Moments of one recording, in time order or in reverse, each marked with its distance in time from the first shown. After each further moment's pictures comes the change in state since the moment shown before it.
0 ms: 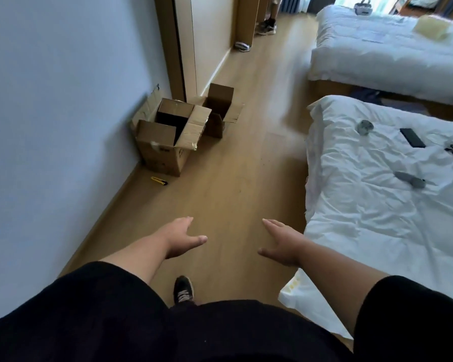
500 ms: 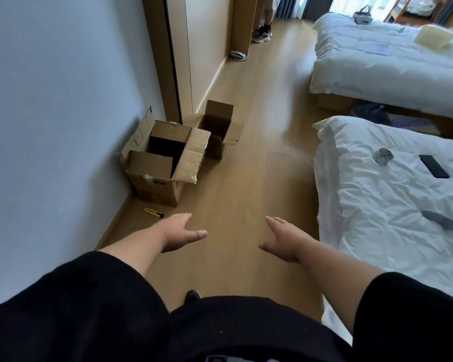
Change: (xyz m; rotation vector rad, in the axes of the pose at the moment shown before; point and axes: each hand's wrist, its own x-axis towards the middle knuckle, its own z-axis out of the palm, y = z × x) left_hand 0.209 -0.006 -0.185 -0.015 -0.027 0.025; right_hand 0.218 -0.043 -0.139 0.026 0.036 0.103
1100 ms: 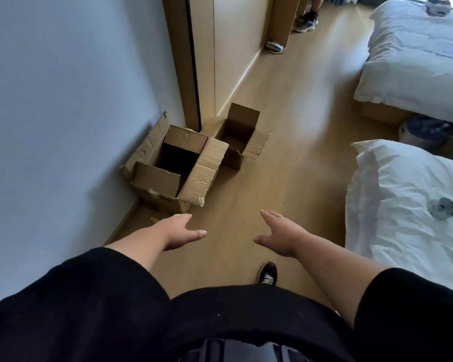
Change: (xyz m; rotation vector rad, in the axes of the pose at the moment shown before) left_hand 0.178 0.047 -0.095 -0.080 -0.014 -0.184; right_hand 0.222 0.000 -0.140 -0.034 -0.119 -0.154
